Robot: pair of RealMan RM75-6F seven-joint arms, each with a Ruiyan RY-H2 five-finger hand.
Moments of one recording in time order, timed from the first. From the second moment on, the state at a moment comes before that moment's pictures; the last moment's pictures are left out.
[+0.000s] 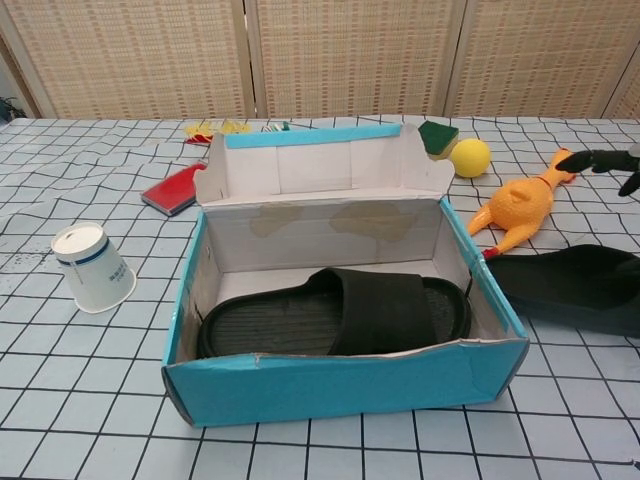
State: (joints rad) left arm -0.11 -1.10 -0.01 -1.68 1.45 1.40 0.19; right arm 0.55 -1.16 0.02 -1.73 -1.04 0.97 -0.24
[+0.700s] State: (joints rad) left arm -0.11 -1.10 -0.01 -1.68 1.44 1.40 0.19; right arm 0.56 -1.23 0.00 -1.57 -0.98 0.86 -0.25
